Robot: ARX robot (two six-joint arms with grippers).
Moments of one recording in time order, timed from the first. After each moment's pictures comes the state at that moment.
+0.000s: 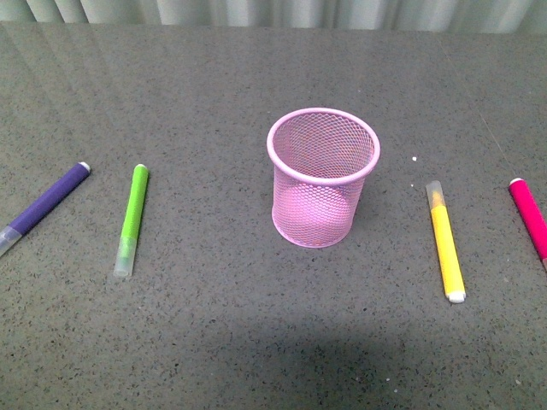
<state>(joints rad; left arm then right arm) 0.00 0.01 0.01 0.00 0.00 -0.01 0.00 0.00 0.02 0.00 0.00 0.00</state>
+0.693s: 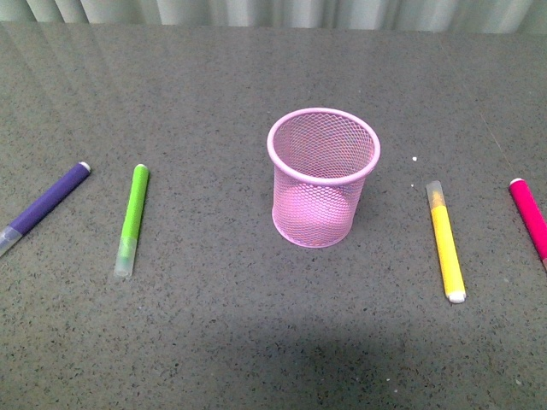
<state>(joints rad) 0.00 0.01 0.01 0.00 0.00 -0.01 0.00 0.00 0.02 0.00 0.00 0.00</state>
